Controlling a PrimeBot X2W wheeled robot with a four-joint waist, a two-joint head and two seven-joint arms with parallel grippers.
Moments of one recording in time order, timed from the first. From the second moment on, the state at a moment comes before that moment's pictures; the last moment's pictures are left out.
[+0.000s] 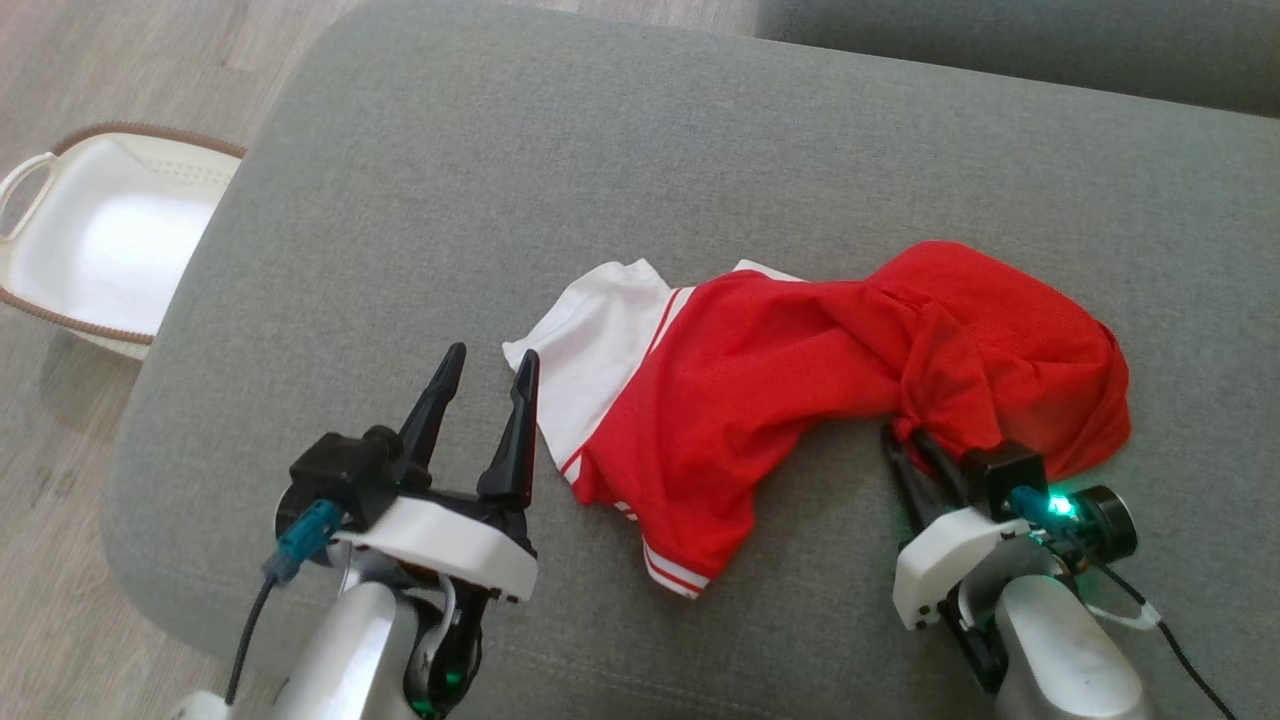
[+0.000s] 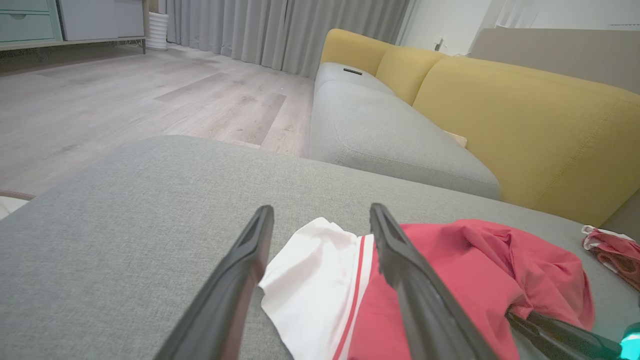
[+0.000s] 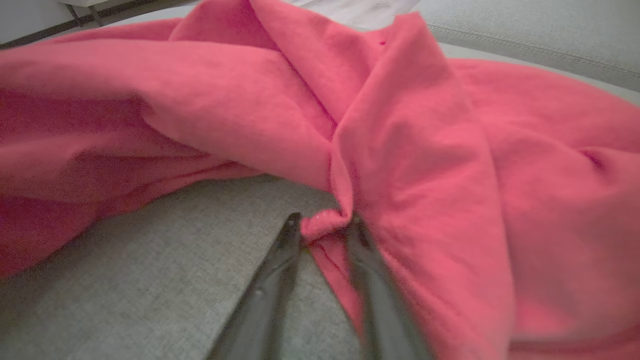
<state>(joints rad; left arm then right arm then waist) -0.17 0.05 -0.35 0.23 -0.34 -0.03 -0.25 -0.30 -0.05 0.15 0.73 -0.06 0.13 -0.19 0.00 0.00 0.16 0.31</state>
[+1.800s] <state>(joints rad) -0.67 0.11 -0.34 1.04 -0.27 -0.12 -0.10 -0.18 -0.15 0.03 0.23 0.01 0.13 -0.04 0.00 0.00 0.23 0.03</state>
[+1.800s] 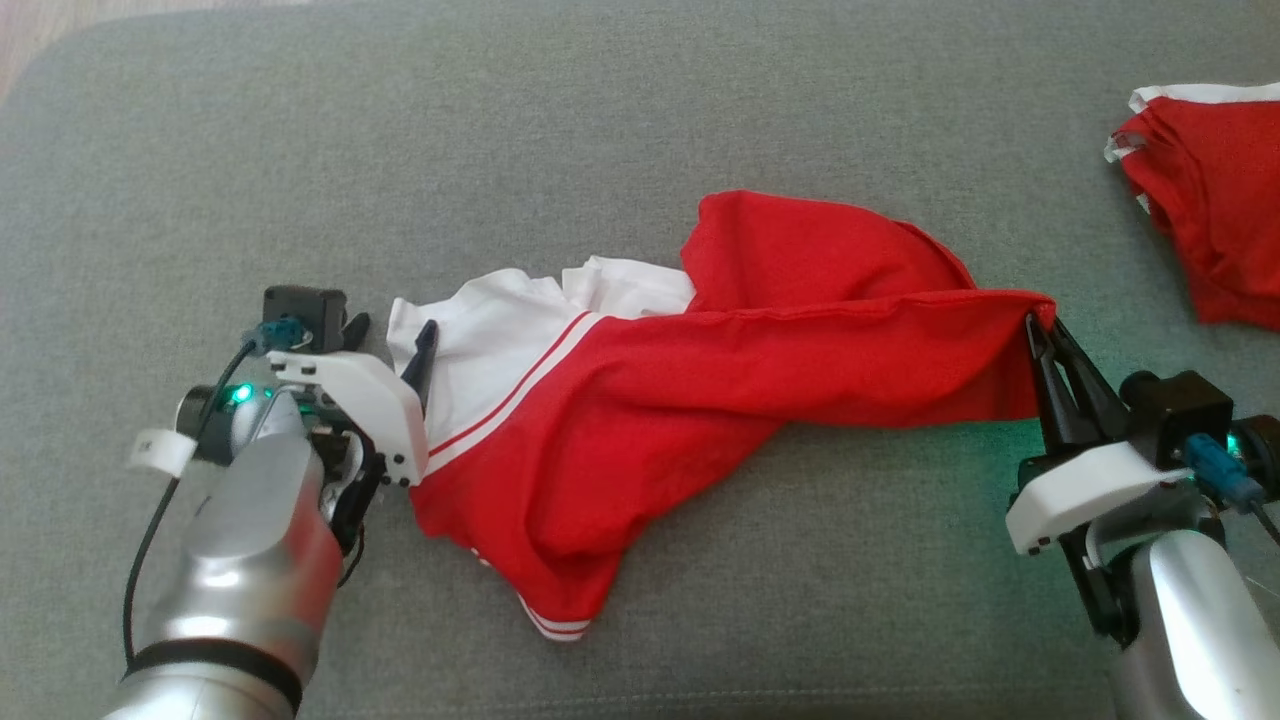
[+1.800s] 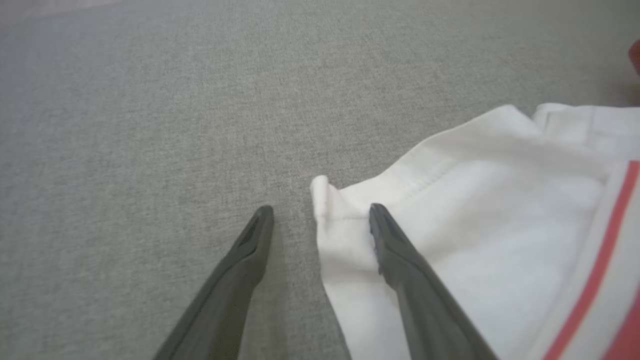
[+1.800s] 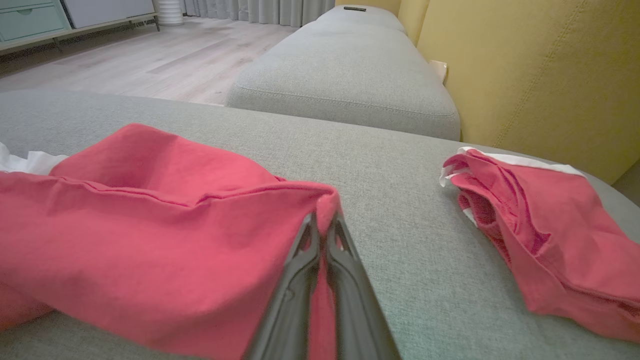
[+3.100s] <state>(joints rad) -0.69 0.29 -0.33 0.34 -0.32 -0.11 -0.26 -0.54 -0.37 0.18 0.26 0.06 0.13 -0.08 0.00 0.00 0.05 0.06</state>
